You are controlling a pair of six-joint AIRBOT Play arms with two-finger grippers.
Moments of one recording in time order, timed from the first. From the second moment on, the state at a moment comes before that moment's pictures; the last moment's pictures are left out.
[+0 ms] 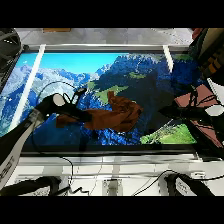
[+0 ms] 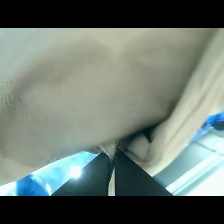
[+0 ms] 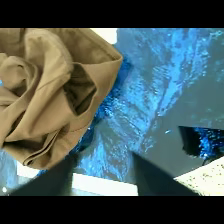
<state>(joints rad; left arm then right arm) -0.26 -1.35 1.05 1.07 -1.06 -1.17 -0.24 -1.04 0.80 -0.87 1.00 1.15</state>
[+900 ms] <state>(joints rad) -0.26 -1.18 1.05 1.07 -1.06 -1.18 0.10 -1.55 0.98 -0.96 0.60 1.42</state>
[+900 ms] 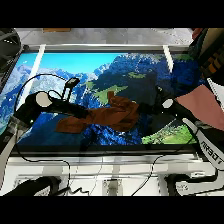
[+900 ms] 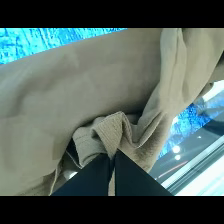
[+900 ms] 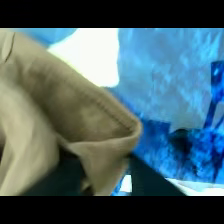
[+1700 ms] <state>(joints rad) 0.00 -1.02 1.27 1.06 -0.90 -1.22 0.00 -1.30 1.36 -1.28 0.73 1.51</state>
